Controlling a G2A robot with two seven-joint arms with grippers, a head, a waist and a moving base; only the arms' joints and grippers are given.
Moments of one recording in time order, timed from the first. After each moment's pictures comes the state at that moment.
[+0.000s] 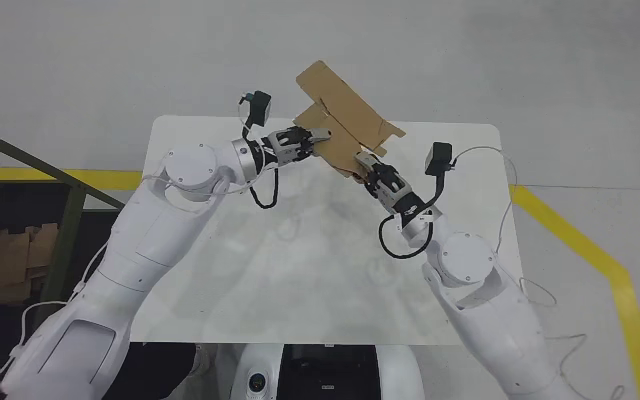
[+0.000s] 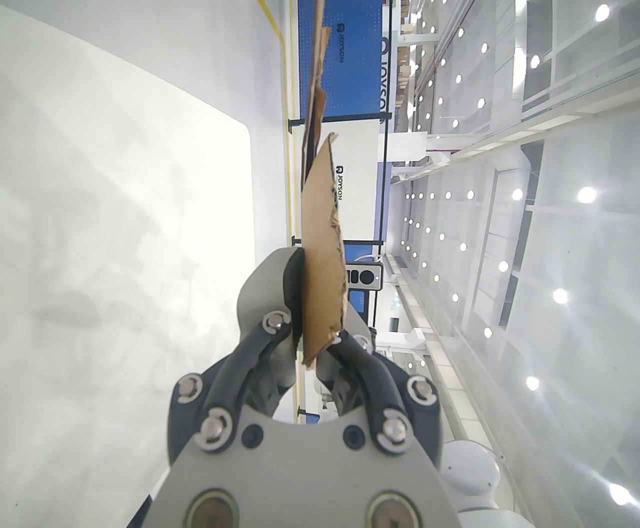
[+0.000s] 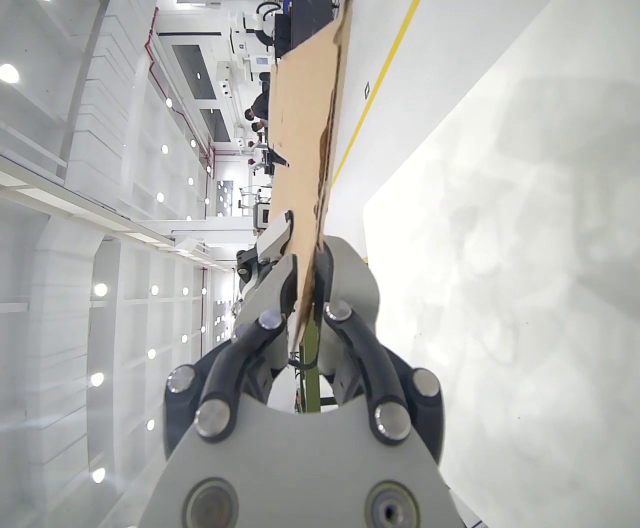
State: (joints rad) left arm 0.86 -1.02 -1.02 -1.52 -0.46 0.15 -0.67; right arm -1.27 -1.22 1.10 -1.86 0.26 0.16 0.16
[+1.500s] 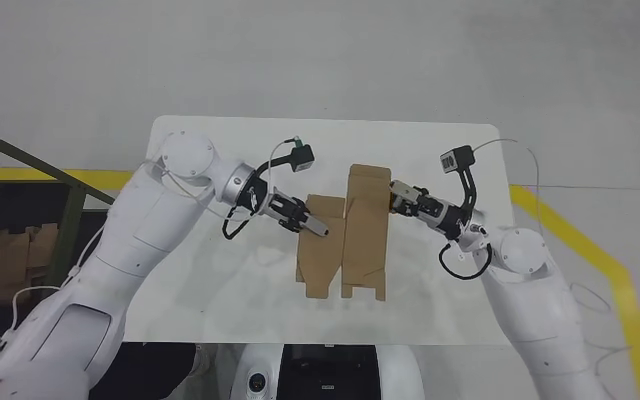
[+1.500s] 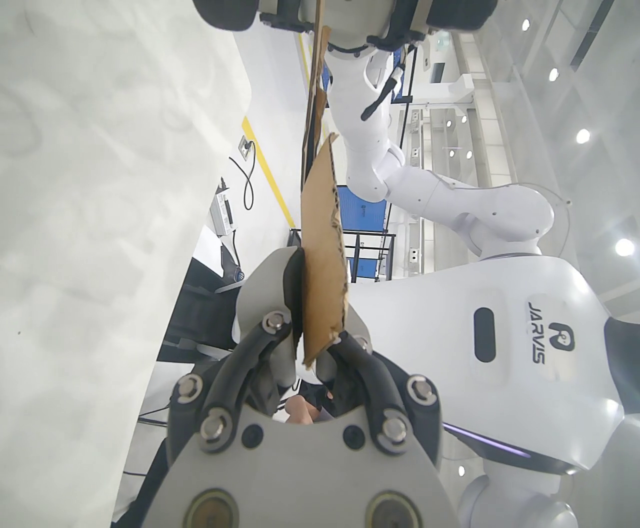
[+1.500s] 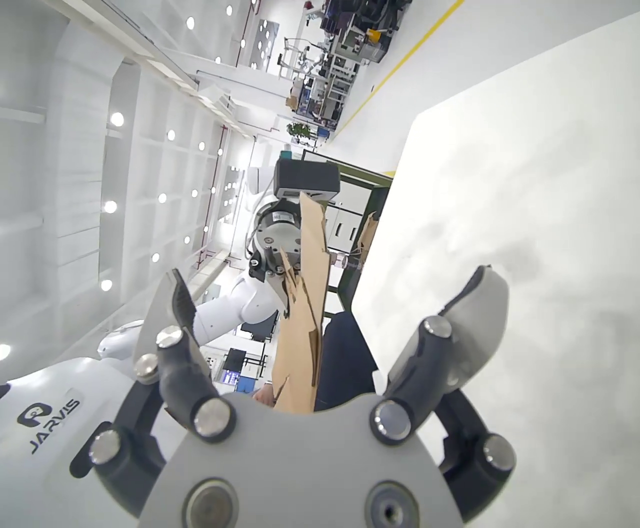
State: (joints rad) left arm 0.75 -1.00 -0.93 -1.45 -0.47 -0.04 -1.54; right arm -1.26 -1.16 1.31 -1.63 0.34 -0.32 0.89
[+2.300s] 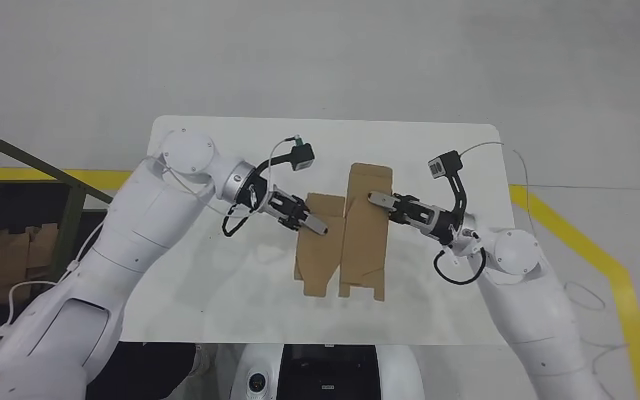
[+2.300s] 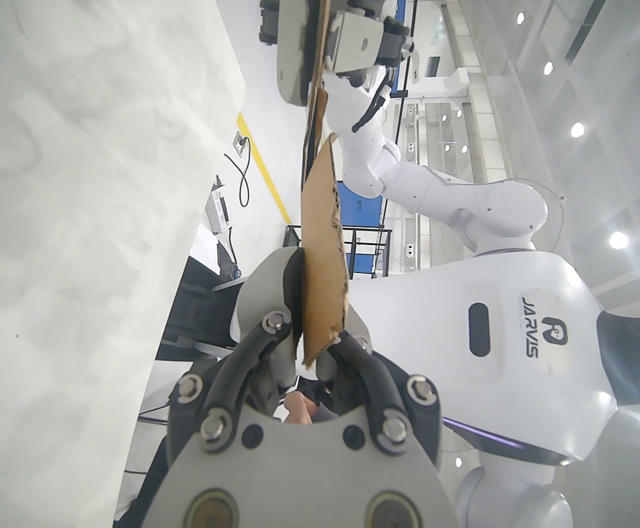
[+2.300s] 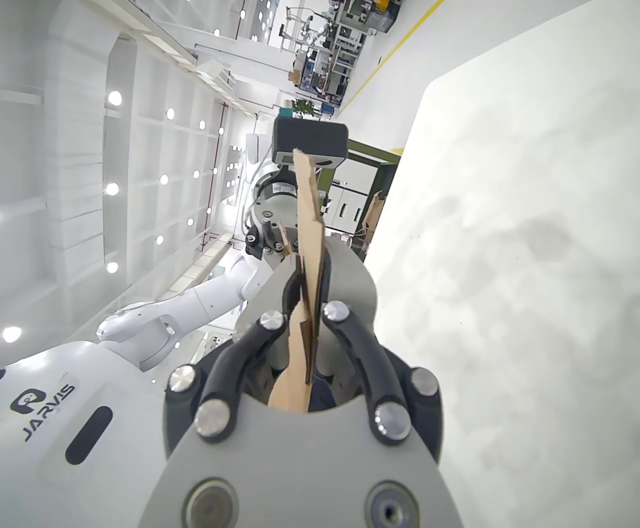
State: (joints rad) left arm 0.72 -0.99 -0.89 -1.42 -0.50 -0.06 -1.54; right arm -1.26 -1.15 1.27 -1.64 0.34 -0.33 0.93
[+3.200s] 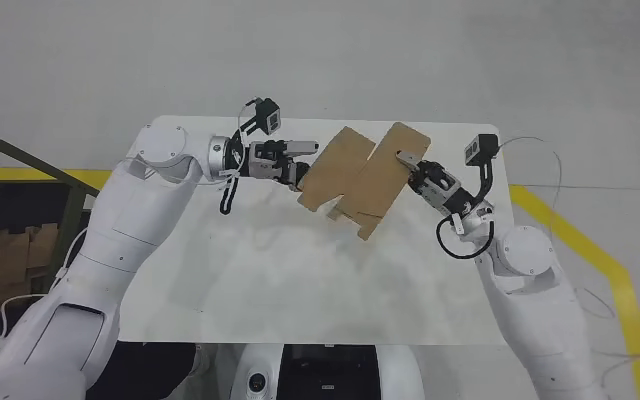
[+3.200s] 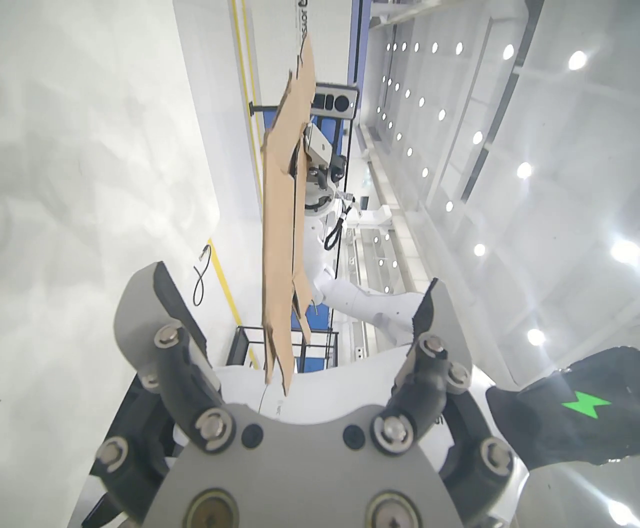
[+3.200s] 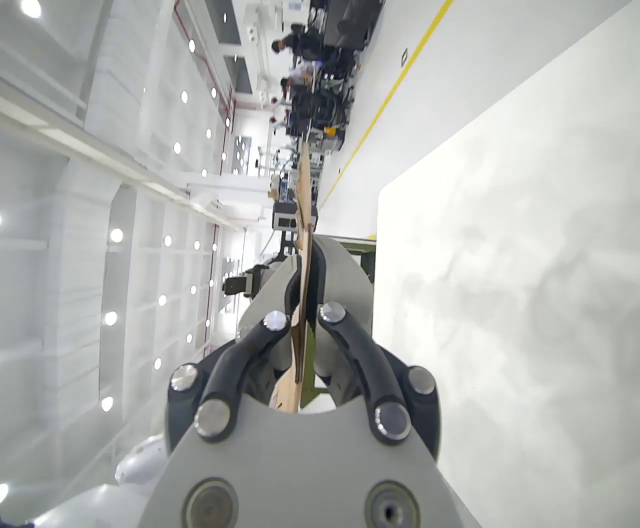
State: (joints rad) left arm 0.77 -0.99 -1.03 -1.38 -0.63 0.07 -1.20; right arm -1.32 -1.15 1.34 -1.81 0.34 0.04 0.46
